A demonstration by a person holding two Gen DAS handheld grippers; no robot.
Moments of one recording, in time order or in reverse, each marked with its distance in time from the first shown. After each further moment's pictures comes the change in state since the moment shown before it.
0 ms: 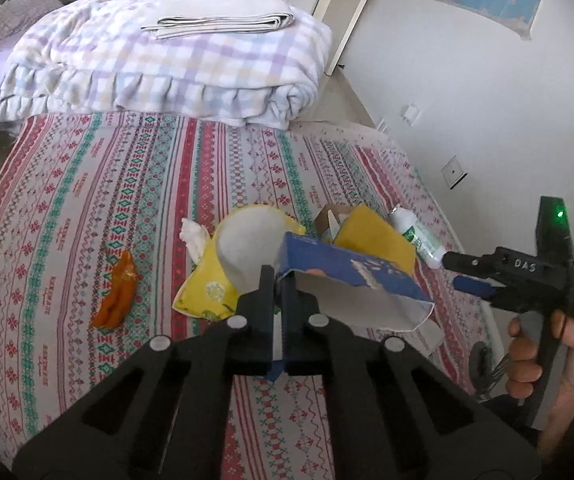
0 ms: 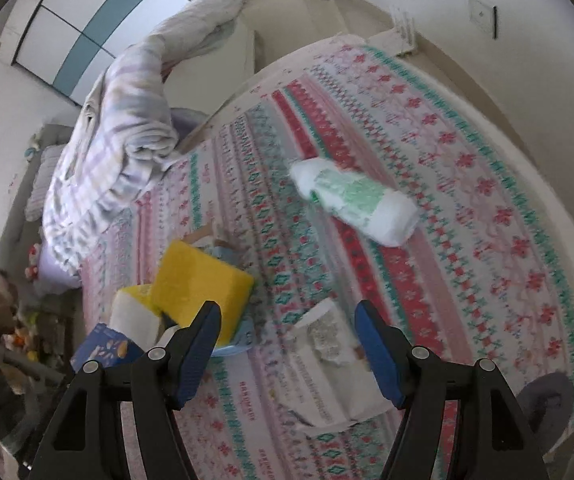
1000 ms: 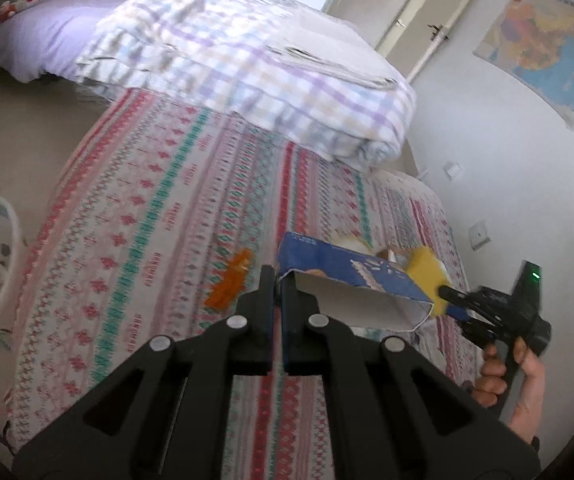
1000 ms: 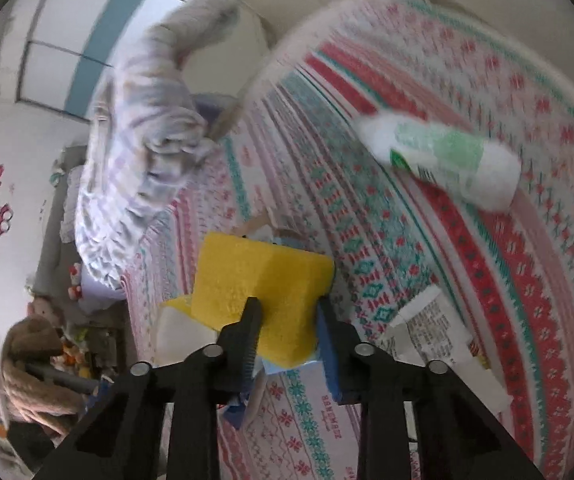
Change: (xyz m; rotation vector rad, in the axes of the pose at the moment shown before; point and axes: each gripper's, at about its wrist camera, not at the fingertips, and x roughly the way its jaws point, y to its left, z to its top) left arm -0.067 0.088 0.003 -0.247 -0.066 0.098; right arm 0.035 0.026 0.000 0.111 0.023 0.165
